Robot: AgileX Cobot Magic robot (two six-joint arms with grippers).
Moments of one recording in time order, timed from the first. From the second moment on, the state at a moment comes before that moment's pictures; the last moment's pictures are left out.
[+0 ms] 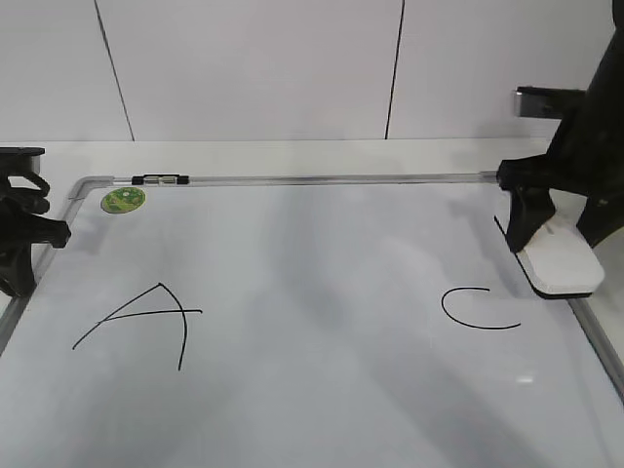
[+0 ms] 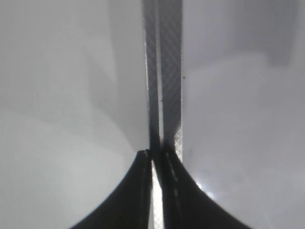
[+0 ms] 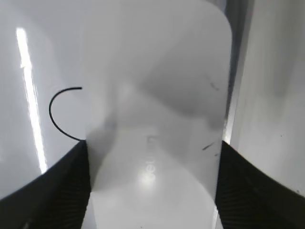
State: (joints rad) left arm -0.06 1.95 -1.24 -0.03 0.89 -0.04; right arm 0.11 1.85 -1.45 0.09 1.22 0.04
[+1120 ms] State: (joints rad) left arm -0.06 1.95 -1.24 -0.03 0.89 -0.04; right arm 0.08 1.85 -1.40 0.05 1.06 0.02
